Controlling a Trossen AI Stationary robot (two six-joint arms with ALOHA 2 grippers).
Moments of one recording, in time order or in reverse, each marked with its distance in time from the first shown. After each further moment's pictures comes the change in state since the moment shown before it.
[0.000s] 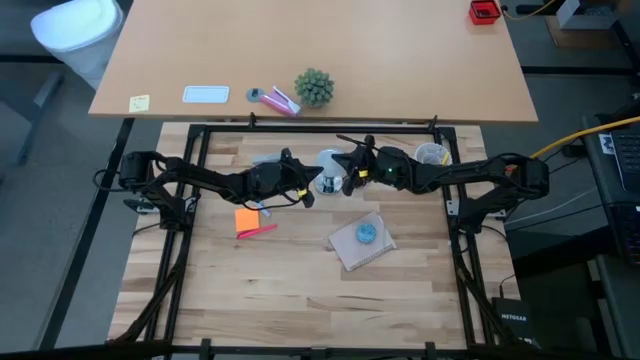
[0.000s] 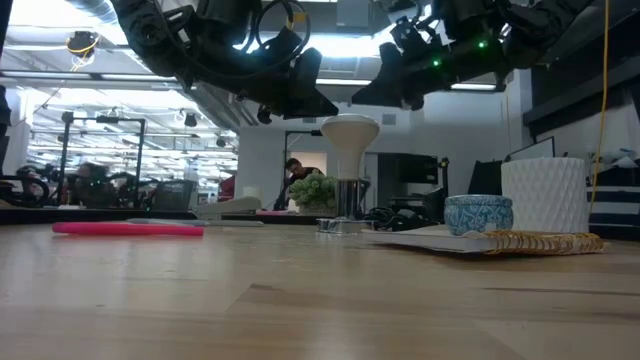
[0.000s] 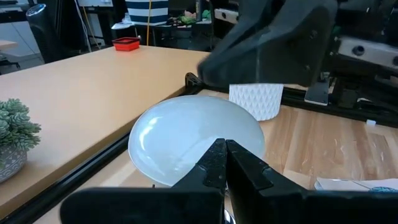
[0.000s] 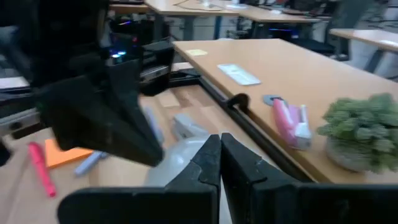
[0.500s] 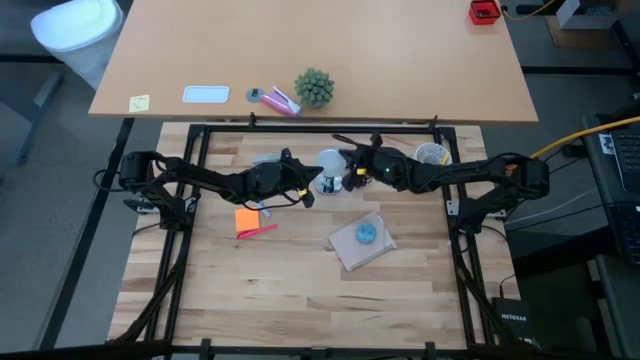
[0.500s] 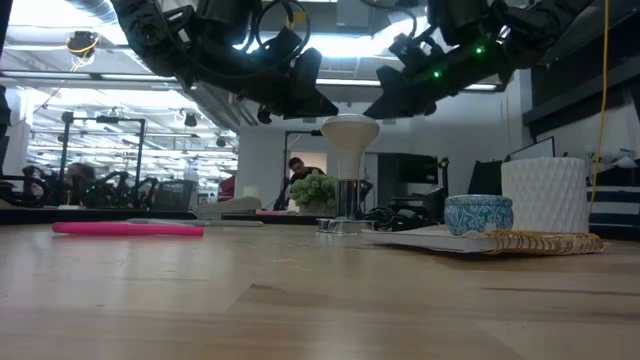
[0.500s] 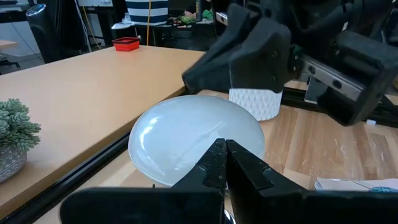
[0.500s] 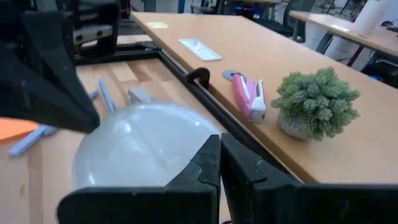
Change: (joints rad) left arm 0.000 0.000 0.000 0.000 0.000 0.000; right arm -0.002 -0.002 0.002 -0.099 0.160 -0.029
